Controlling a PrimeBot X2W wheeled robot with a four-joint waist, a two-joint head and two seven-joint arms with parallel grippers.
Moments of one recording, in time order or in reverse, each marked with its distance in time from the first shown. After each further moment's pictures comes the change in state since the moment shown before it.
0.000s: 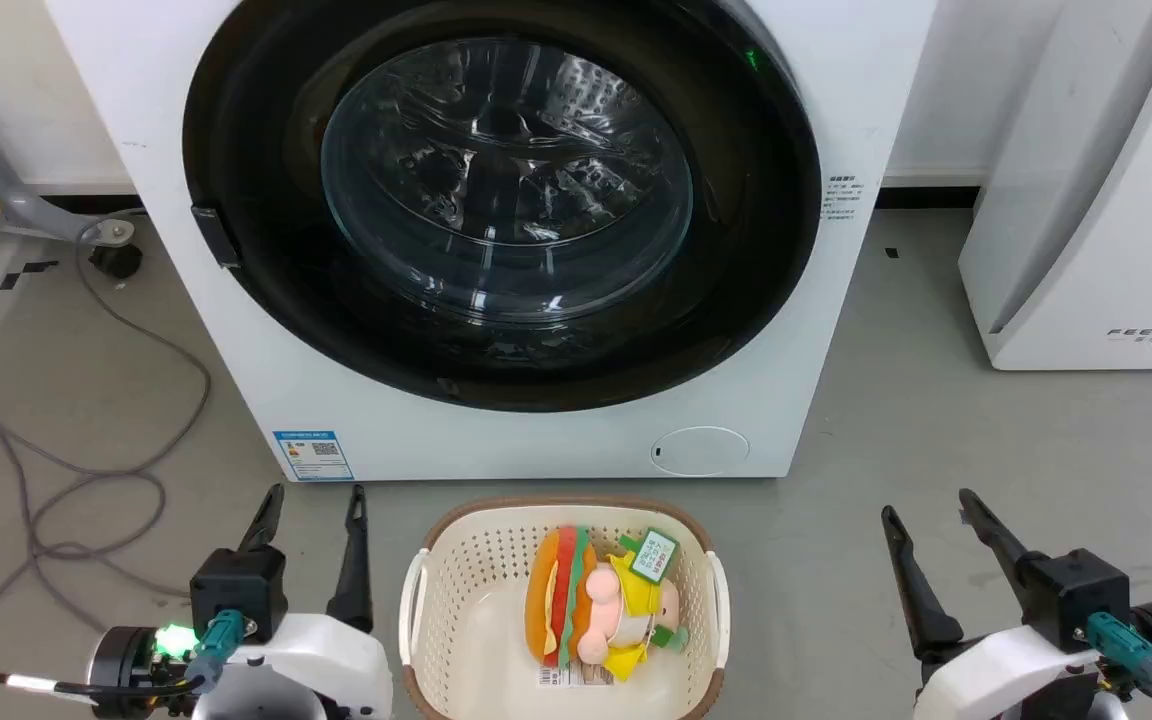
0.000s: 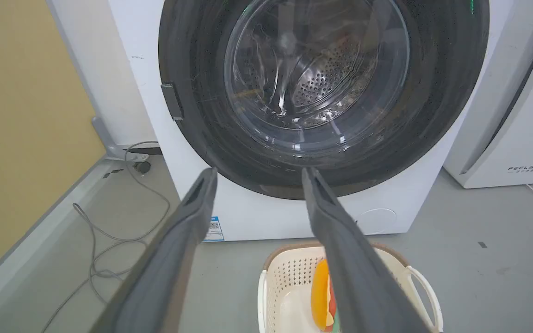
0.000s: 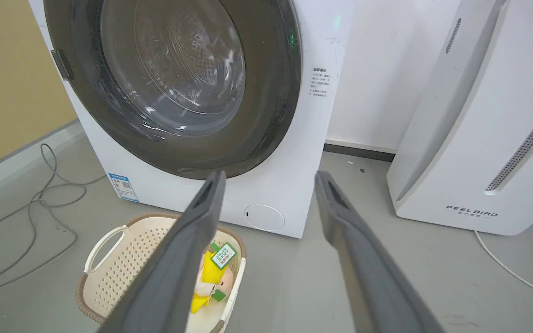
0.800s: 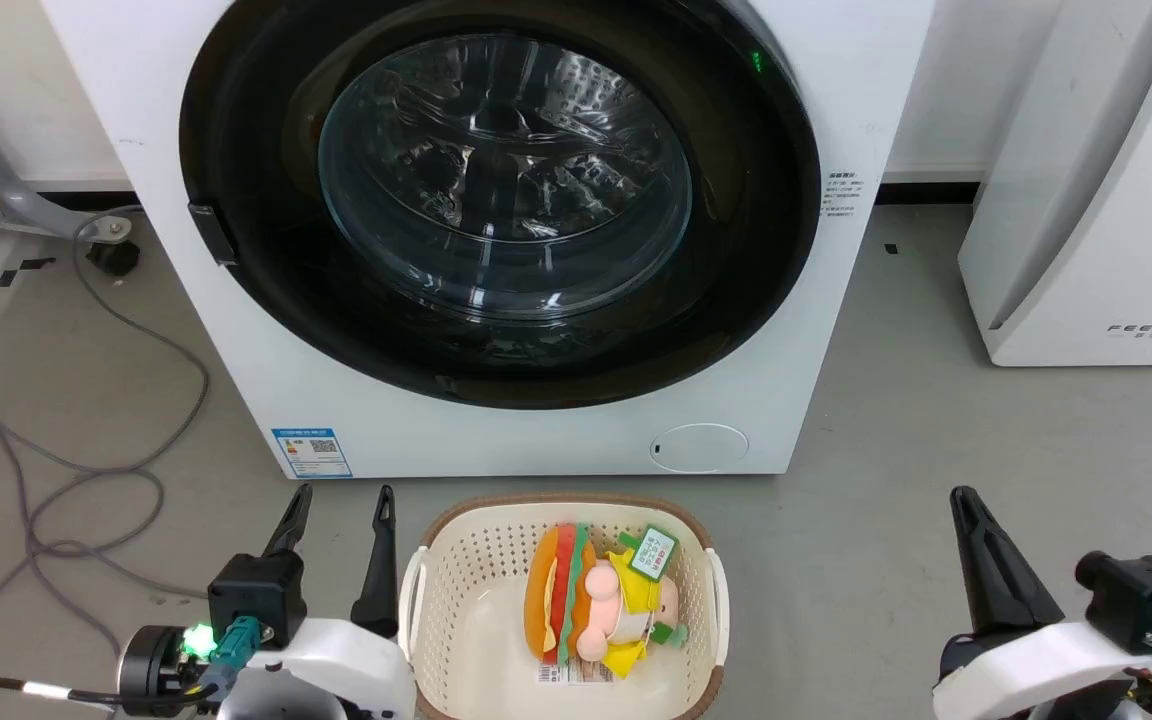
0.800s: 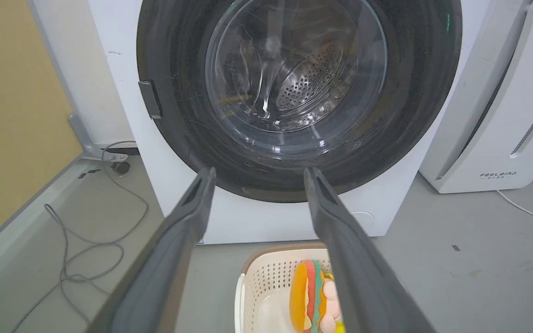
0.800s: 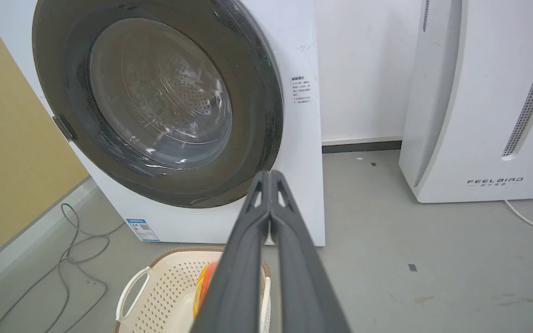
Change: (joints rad) left arm -0.006 0.000 -0.044 0.030 -0.054 0.002 -0.046; right arm 0.000 0.000 -0.023 0.012 0.207 0.000 -0.046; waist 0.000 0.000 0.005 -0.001
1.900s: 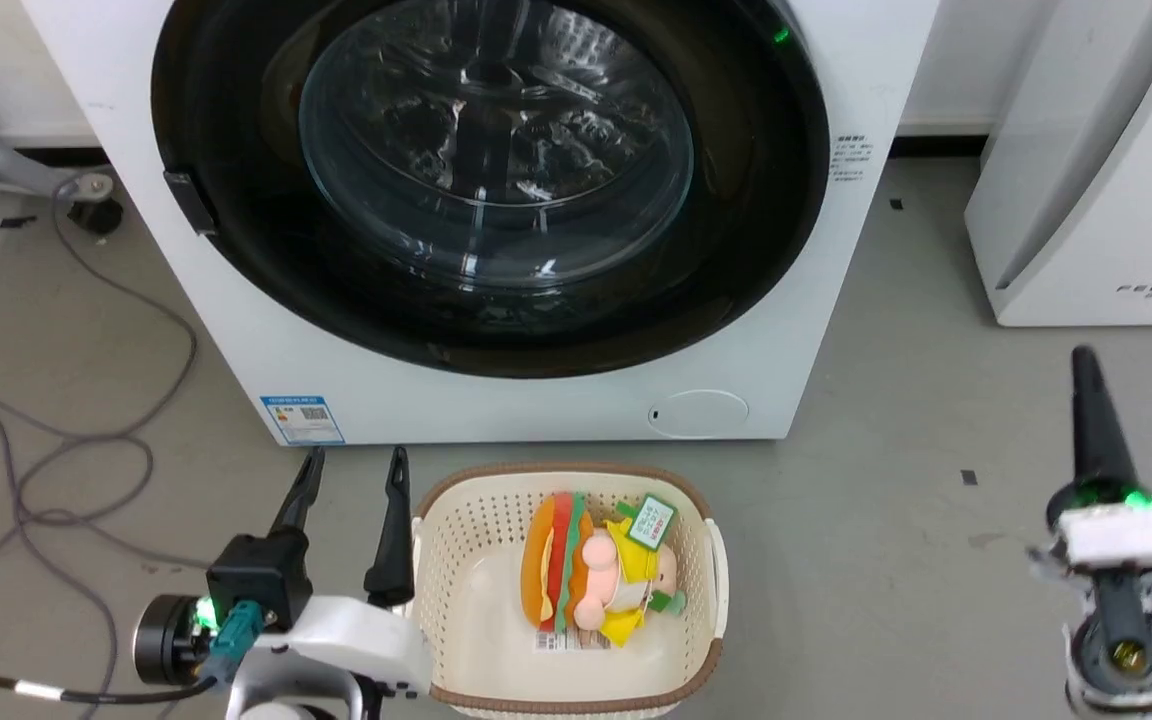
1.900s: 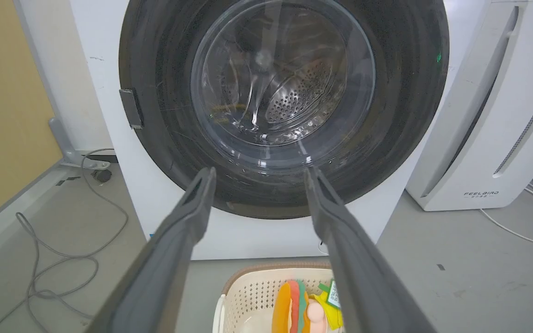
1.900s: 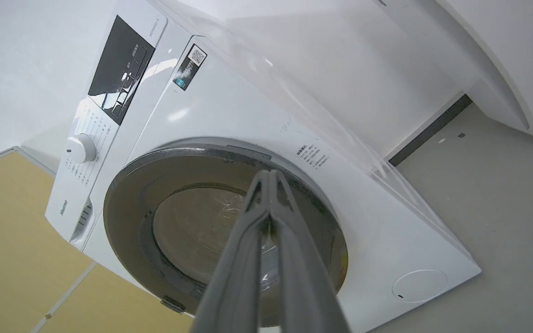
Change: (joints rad) left arm -0.045 0.000 -0.038 0.004 -0.053 0.008 -0.069; right arm -0.238 -0.059 -0.062 0.148 0.804 0.000 -0.071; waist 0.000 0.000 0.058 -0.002
